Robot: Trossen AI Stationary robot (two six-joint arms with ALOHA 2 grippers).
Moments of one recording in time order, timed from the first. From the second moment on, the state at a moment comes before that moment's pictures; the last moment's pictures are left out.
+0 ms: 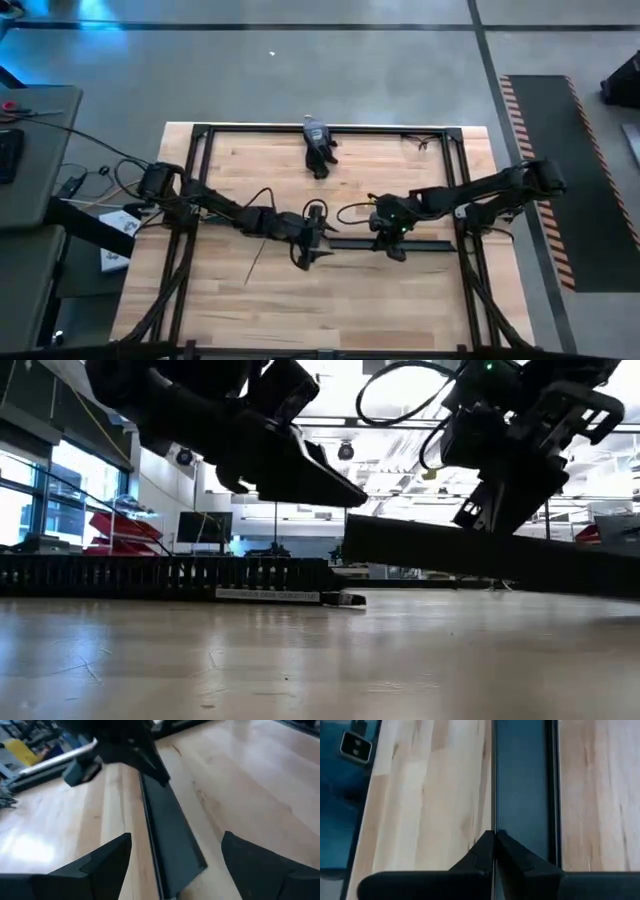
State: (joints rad) left arm -0.20 1.79 0.82 0.52 -0.11 0.27; right arm 0.04 1.38 0.64 -0.22 -0.42 0.21
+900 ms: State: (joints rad) left arm -0.21 1.85 0.82 0.53 -0.18 0.10; right arm 0.02 1.38 0.64 -0.20 -0.43 0.20
